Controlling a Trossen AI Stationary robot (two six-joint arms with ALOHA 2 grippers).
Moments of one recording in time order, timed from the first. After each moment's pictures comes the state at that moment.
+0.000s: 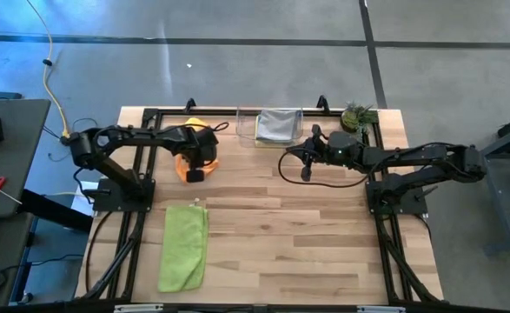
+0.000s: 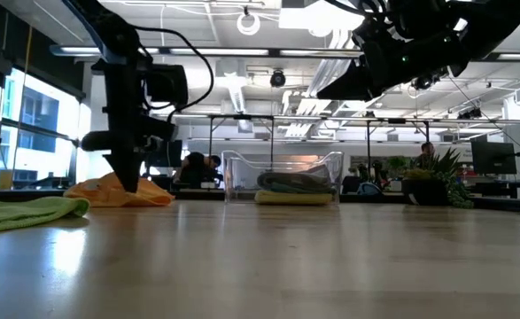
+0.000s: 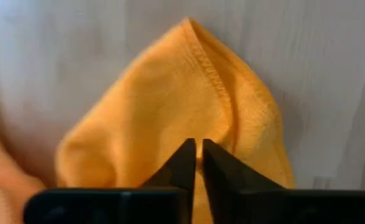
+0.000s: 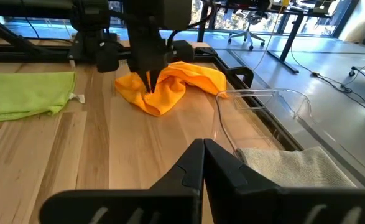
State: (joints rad) left arm 0.60 1.52 0.78 -0.69 -0.08 0.42; right arm -0.27 1.17 0.52 0.39 0.02 -0.13
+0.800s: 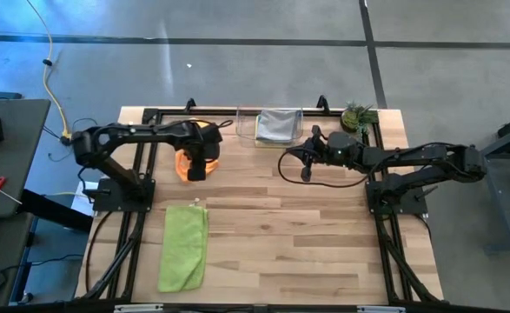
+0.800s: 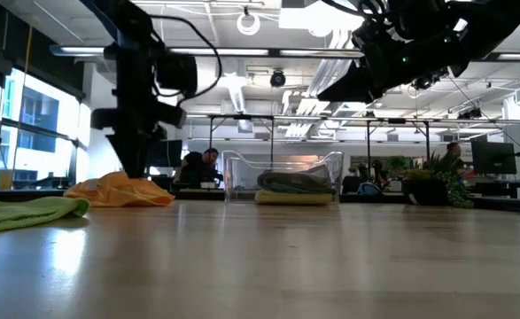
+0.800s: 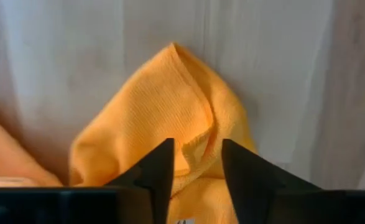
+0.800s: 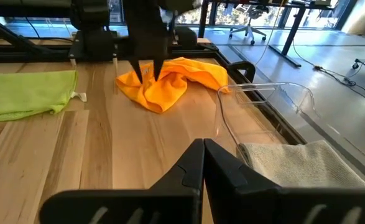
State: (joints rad) left arm 0.58 1.53 0.93 -0.87 -0.04 0.40; right arm -0.27 1.18 0.52 0.38 0.02 -0.11
